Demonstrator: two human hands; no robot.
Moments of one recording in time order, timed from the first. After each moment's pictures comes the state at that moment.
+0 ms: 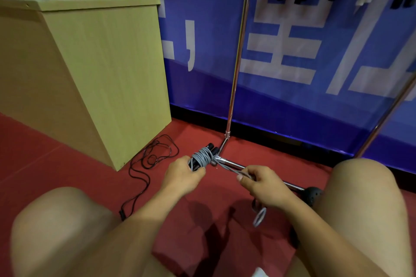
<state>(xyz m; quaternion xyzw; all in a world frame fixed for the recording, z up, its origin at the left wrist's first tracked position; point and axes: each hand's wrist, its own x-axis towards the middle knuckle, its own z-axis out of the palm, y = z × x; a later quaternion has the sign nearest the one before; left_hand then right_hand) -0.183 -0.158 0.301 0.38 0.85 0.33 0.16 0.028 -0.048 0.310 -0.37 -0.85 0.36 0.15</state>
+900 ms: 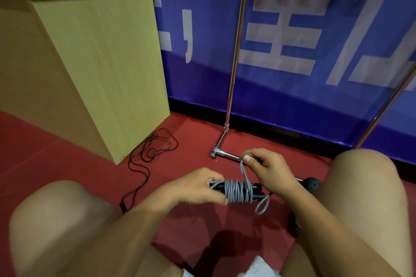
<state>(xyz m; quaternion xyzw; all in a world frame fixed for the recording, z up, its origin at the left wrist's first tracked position) -0.150 -0.174 0.322 0.59 0.64 0.24 0.43 0.035 -0.036 0.311 -0.31 -0.86 0.29 0.27</state>
